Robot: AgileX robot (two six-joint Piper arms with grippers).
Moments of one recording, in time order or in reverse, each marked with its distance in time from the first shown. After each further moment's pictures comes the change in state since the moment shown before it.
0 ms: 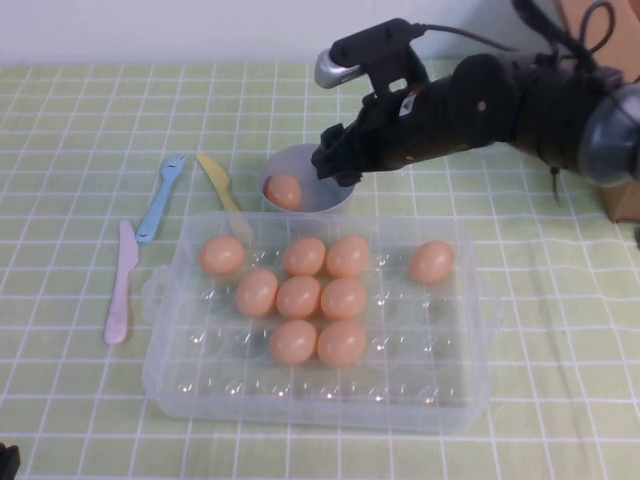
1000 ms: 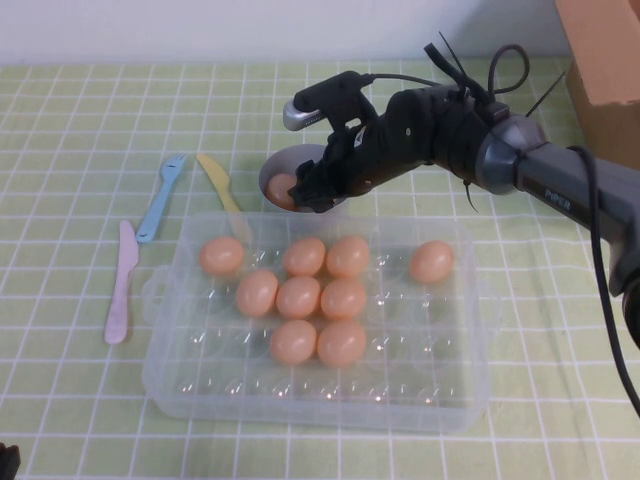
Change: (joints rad) right arm 0.000 0.337 -0.331 -0.022 0.119 0.000; left arm 0.000 0.000 0.000 0.000 0.000 0.000
